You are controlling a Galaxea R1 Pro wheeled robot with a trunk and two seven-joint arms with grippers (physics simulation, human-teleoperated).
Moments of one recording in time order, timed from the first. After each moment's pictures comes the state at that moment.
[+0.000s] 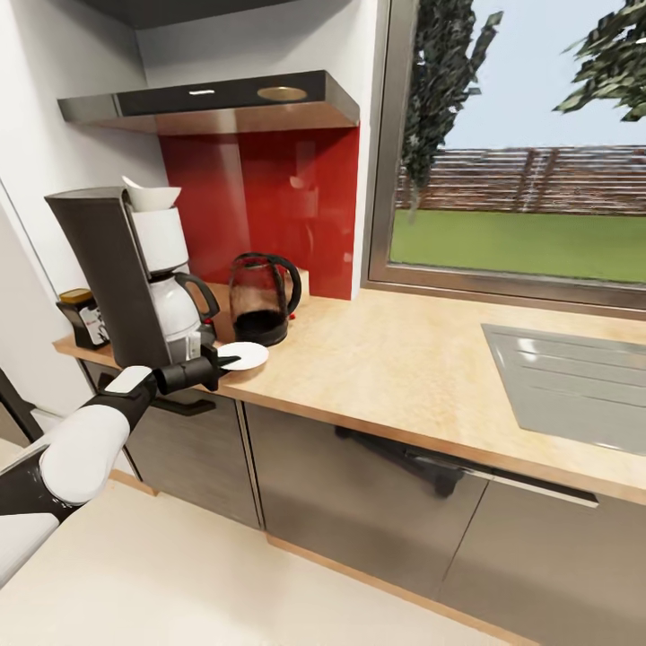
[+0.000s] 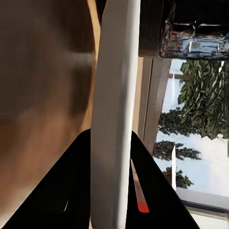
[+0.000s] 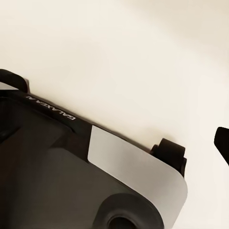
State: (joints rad) left arm -1.24 0.16 0.56 -0.21 0.79 0.94 -0.22; right arm -0.35 -0.18 0.25 0.04 -0.06 -0.15 0.64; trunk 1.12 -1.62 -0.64
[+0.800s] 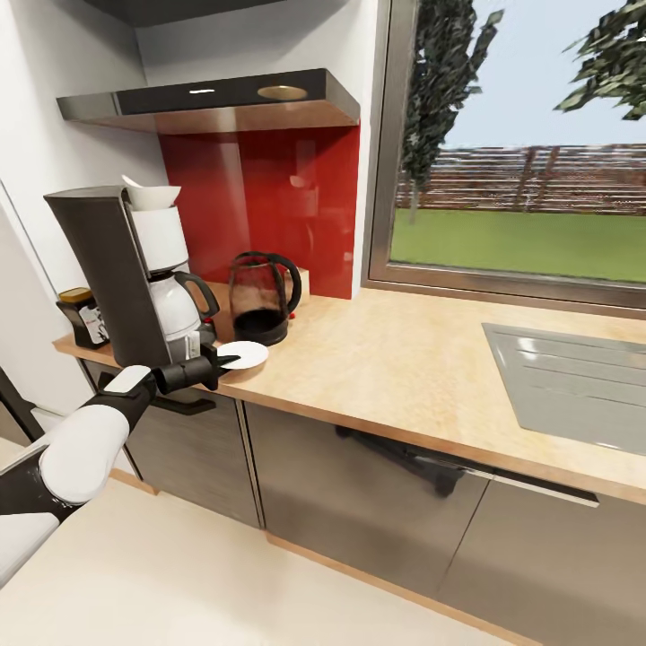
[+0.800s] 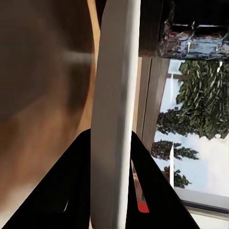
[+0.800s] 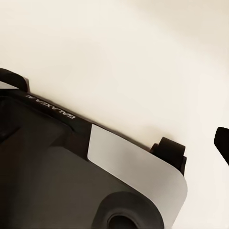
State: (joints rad) left arm -1.24 0.16 0.56 -0.21 0.80 0.95 -0.21; right arm -0.35 -0.18 0.25 0.04 -0.06 -0.15 0.64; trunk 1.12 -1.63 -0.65
